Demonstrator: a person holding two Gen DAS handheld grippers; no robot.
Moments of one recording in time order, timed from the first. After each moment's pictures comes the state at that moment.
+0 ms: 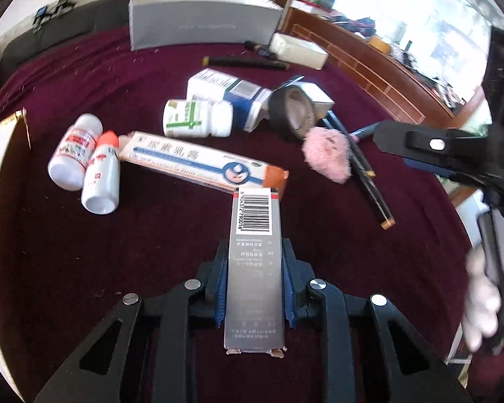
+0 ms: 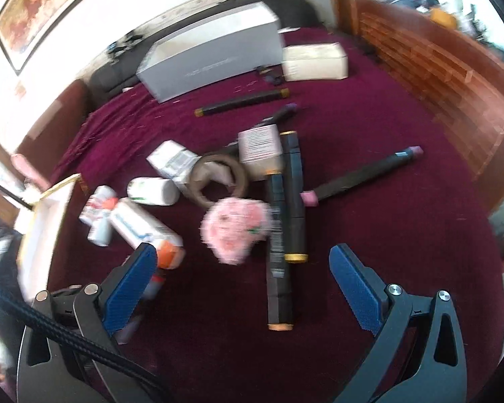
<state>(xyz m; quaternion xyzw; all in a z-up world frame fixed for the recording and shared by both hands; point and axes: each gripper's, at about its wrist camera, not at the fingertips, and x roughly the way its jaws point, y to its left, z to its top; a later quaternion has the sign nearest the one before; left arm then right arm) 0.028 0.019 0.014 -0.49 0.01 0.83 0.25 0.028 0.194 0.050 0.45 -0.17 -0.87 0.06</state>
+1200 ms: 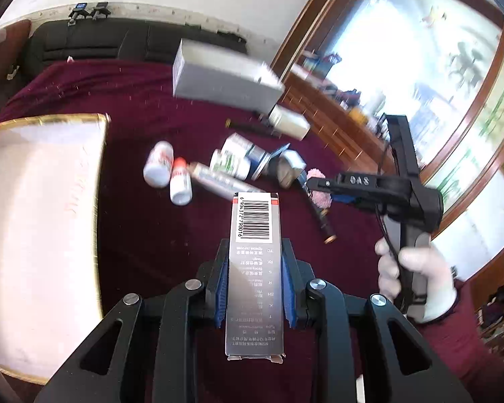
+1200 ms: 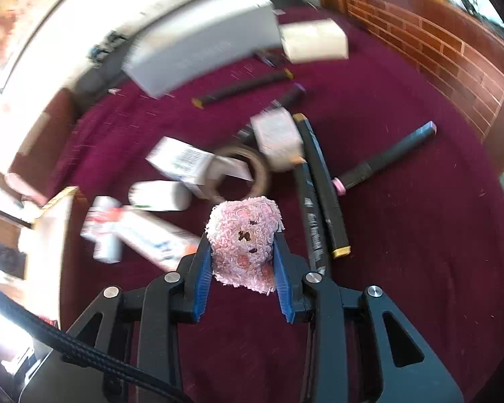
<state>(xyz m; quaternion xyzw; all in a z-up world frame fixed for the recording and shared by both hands) 0.105 -0.106 0.101 -0.39 -0.12 0.86 0.29 0.041 0.175 0.079 0.45 -0.19 -0.87 0.03</state>
